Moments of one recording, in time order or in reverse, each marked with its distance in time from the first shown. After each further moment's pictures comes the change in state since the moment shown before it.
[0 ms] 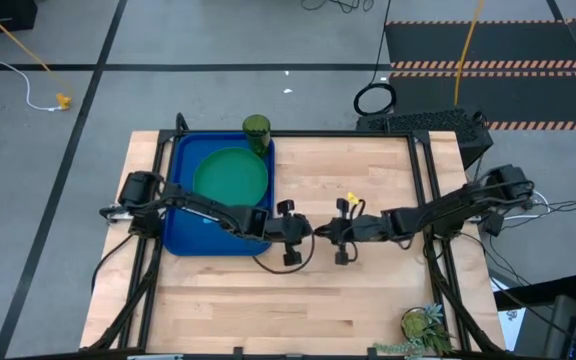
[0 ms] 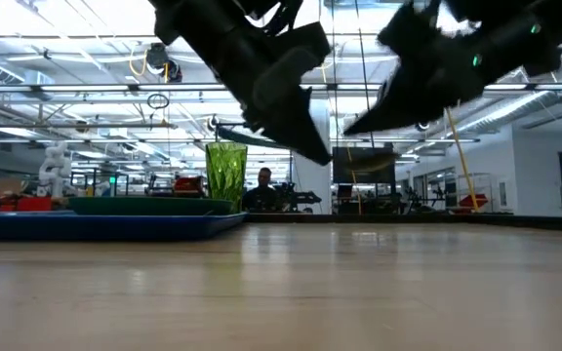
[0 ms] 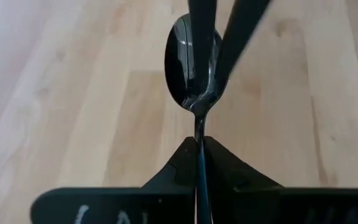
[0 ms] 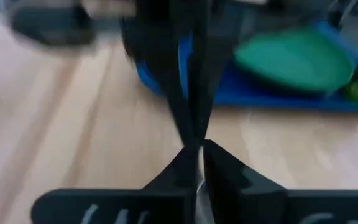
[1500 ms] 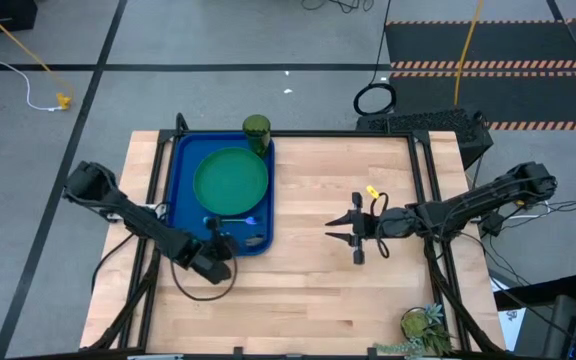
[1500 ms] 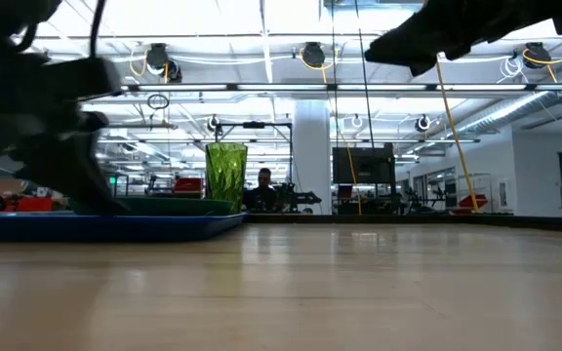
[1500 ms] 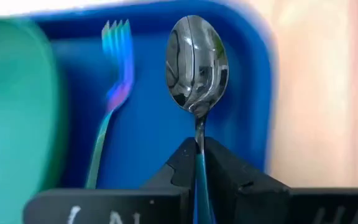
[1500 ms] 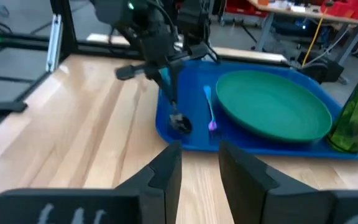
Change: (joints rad) left arm -0.389 -0.434 -0.642 -0.179 -0.347 -0.396; right arm 0.049 -0.303 -0.001 -0.122 0.003 -0.016
